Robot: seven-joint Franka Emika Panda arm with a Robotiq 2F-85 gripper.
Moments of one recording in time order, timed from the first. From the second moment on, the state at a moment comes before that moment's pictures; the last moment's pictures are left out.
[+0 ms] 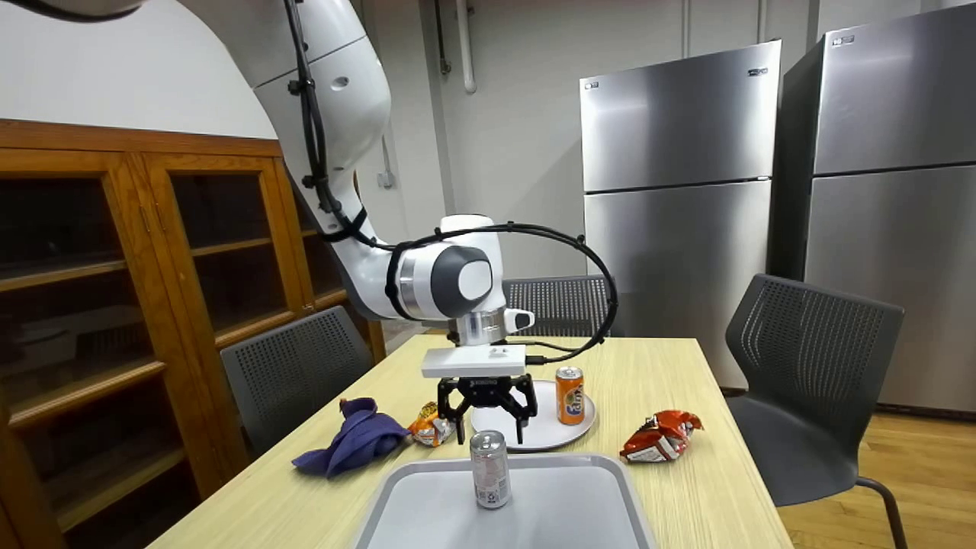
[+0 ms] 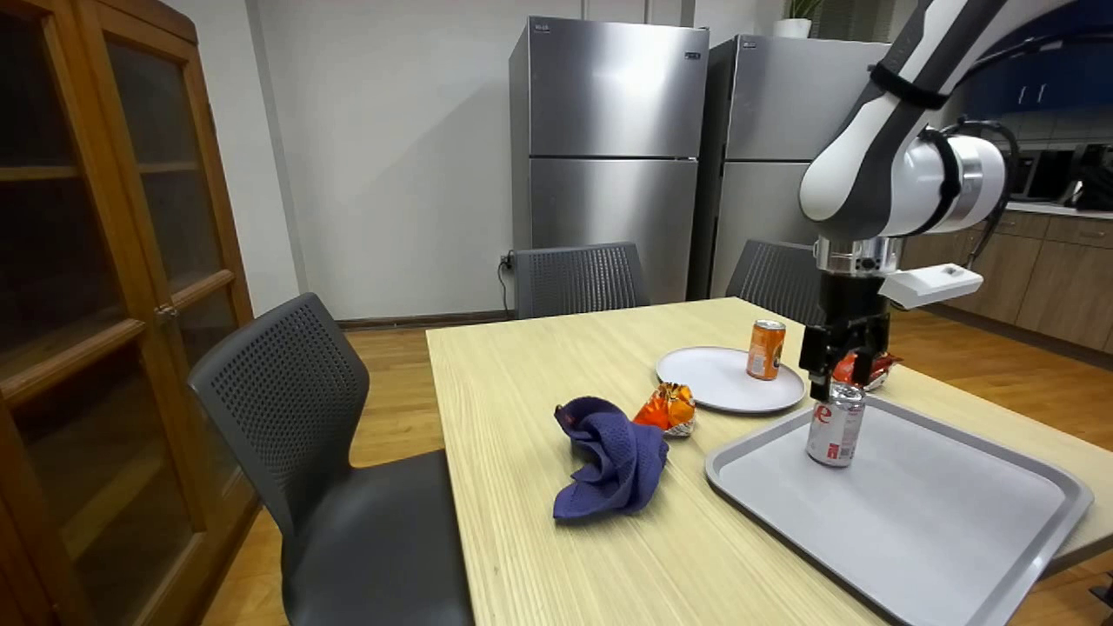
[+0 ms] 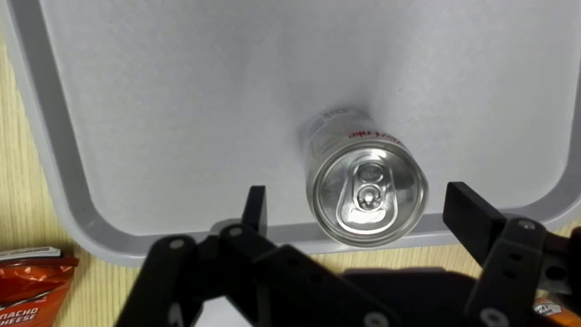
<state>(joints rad) -0.20 0.38 -0.06 -2.27 -0.07 2.60 -0.41</state>
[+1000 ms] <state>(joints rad) -0.20 0.43 -0.06 -2.27 -0.09 2.67 -0.41</state>
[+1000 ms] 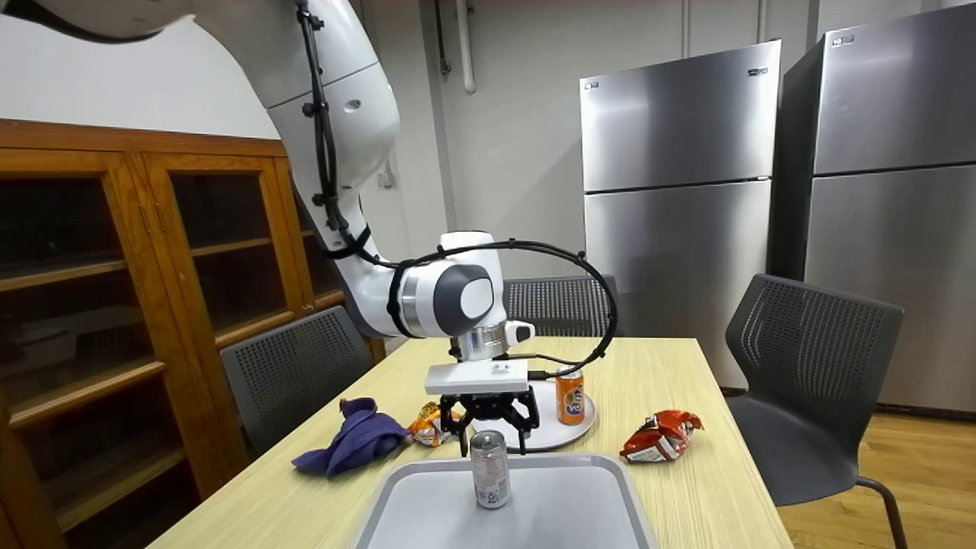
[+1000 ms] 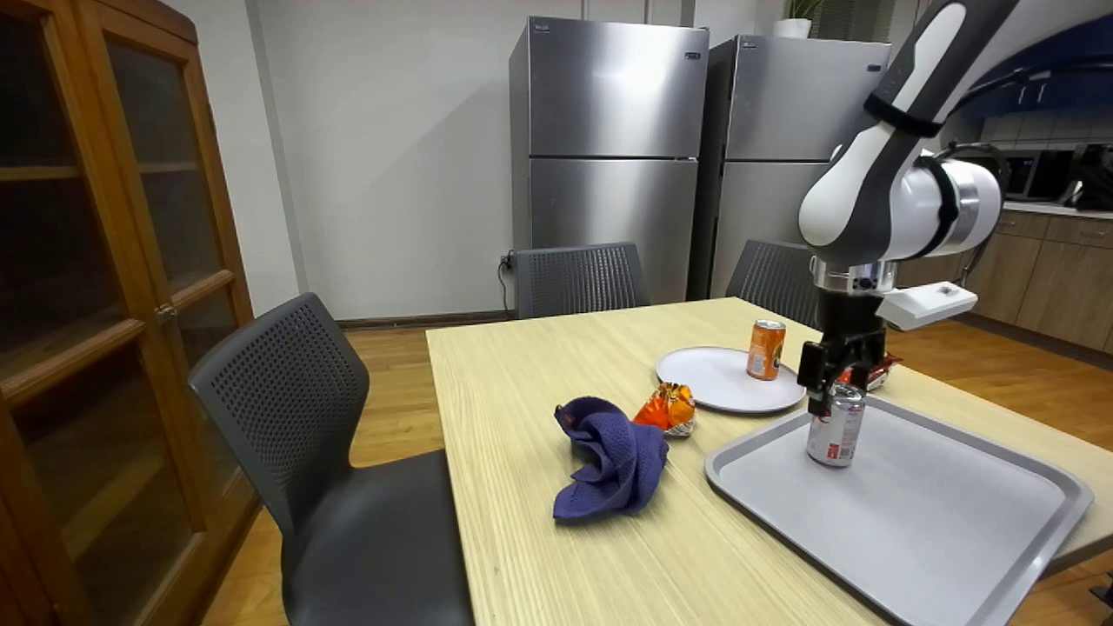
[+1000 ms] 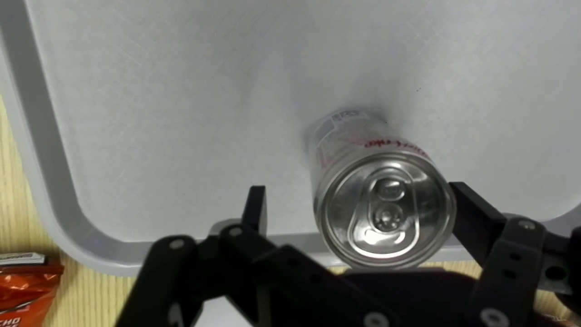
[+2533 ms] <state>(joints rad) -0.20 0.44 -0.07 -2.28 -0.09 2.67 -0.41</state>
